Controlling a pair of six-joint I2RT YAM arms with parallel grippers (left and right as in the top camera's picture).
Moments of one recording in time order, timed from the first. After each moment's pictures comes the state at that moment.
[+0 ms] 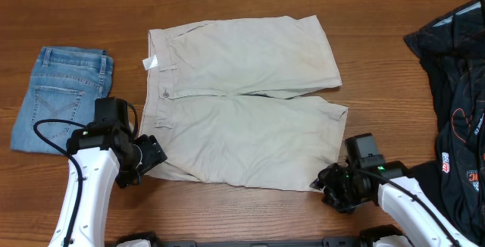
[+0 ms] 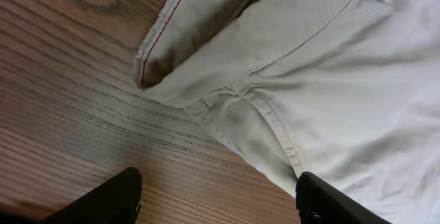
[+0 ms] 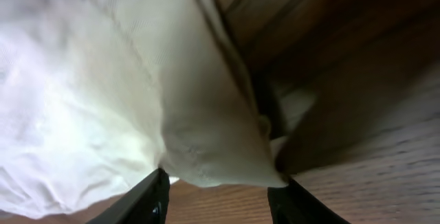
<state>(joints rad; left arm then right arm) 0.13 1.28 0.84 -1.06 0.08 -0.48 0.17 1.16 0.42 -0.74 -0.43 0.96</state>
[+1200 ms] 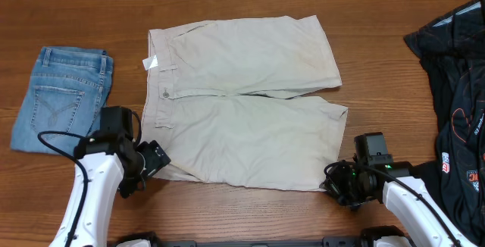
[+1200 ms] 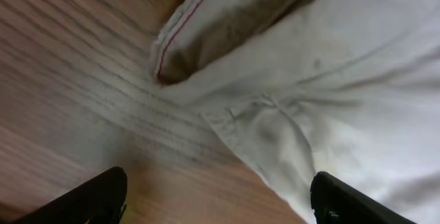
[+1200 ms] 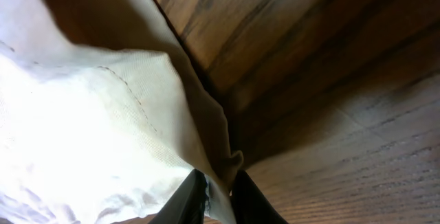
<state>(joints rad) 0.13 1.28 0.72 -0.96 0.05 -0.59 0.09 1.16 0.42 -0.73 -0.41 0.93</state>
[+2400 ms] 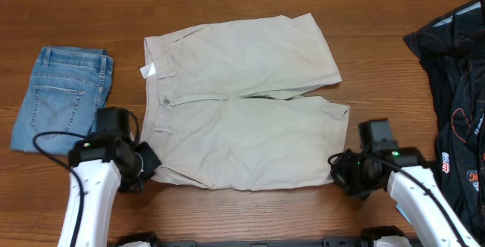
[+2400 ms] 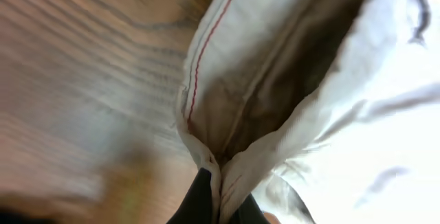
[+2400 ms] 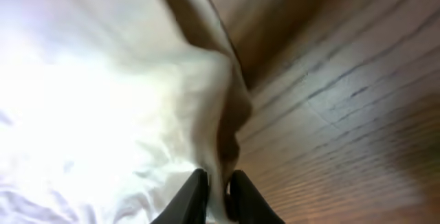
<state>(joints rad) 0.13 1.19 0.78 -1.07 0.08 -0.52 0.09 1.16 0.60 -0.92 -0.29 0.87</state>
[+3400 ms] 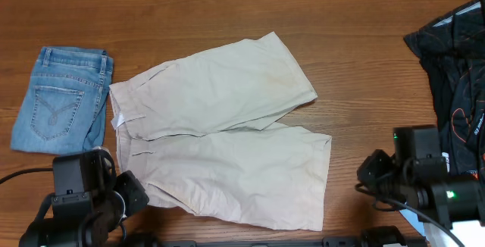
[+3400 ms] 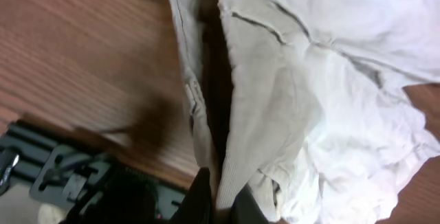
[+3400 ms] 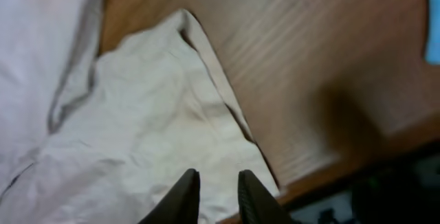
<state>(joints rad) 0.13 0.74 1.08 -1.52 0.10 -0.49 0.09 0.85 0.95 -1.39 -0.12 0.80</state>
